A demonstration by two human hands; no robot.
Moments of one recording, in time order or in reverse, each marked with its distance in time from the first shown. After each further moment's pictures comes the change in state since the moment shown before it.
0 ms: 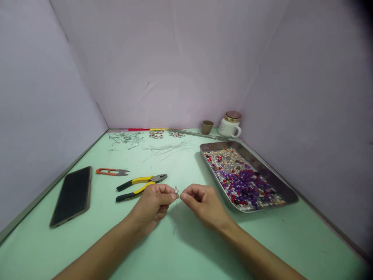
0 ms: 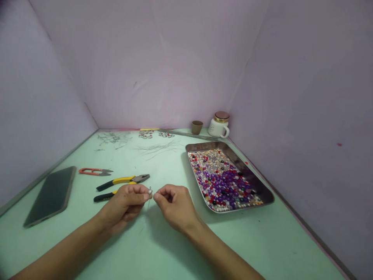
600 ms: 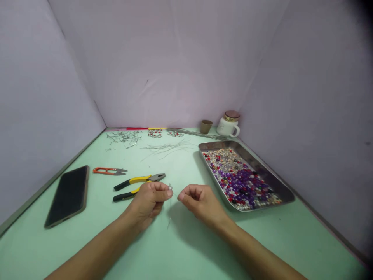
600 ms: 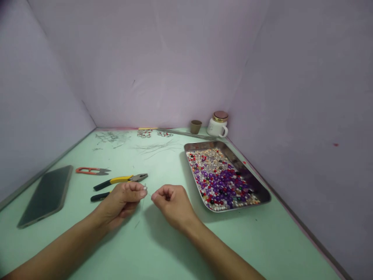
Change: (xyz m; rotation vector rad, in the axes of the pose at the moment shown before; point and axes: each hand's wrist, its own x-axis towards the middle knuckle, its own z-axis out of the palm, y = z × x) left_hand 0.007 -0.003 -0.007 0.023 0.052 -0.001; right_hand 0.001 -0.002 -0.001 0.118 -0.034 0.158
